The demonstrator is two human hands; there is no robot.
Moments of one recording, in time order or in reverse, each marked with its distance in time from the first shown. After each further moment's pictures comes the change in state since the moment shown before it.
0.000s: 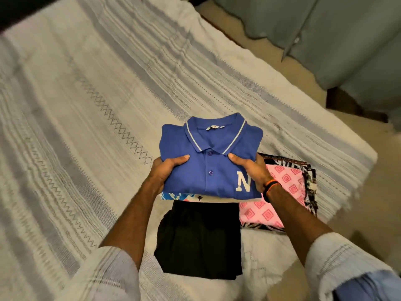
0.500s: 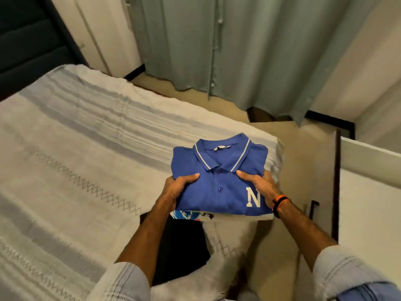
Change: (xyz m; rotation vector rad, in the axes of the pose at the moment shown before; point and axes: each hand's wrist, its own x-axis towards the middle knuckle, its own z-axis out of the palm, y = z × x) left_hand -0.192 -0.039 0.141 0.187 -0.316 0.082; right_hand -0.240 0.016 -0.176 0.150 0.312 -0.208
